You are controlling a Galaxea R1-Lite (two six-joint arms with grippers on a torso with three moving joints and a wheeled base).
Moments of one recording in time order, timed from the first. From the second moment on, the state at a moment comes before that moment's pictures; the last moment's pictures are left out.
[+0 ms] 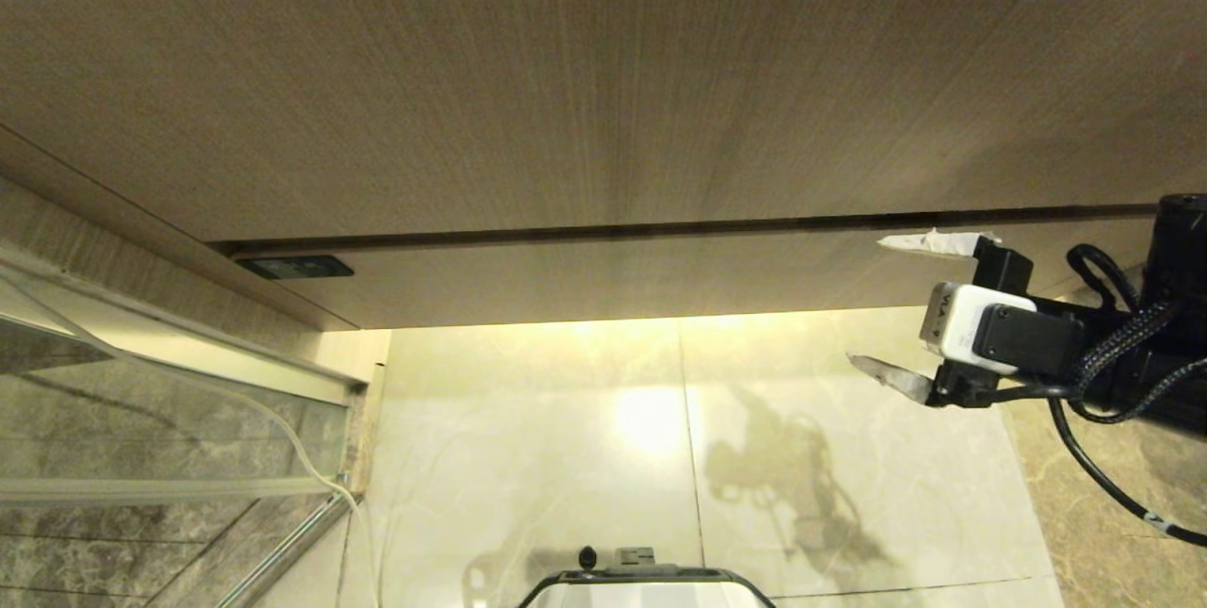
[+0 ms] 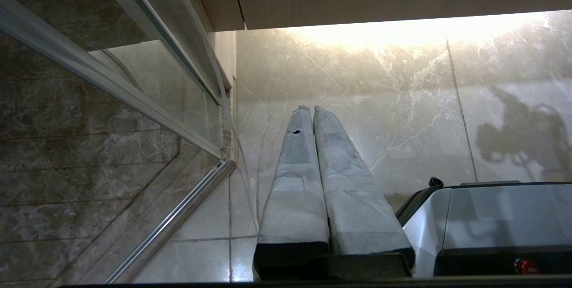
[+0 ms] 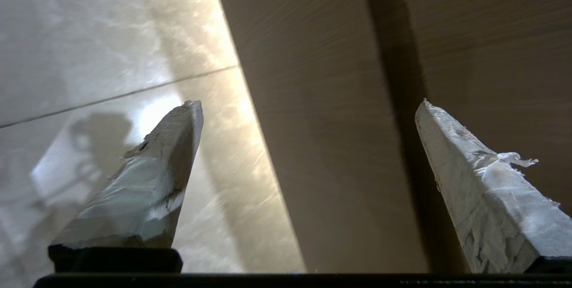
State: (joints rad) left arm 0.00 0.00 0.00 0.00 0.00 0.00; right arm 0.29 1.46 -0.62 -0.65 0.27 -1.19
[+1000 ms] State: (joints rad) left arm 0.00 0.00 0.00 0.00 0.00 0.00; right arm 0.24 1.73 -0.78 -0.77 0.30 -1.26
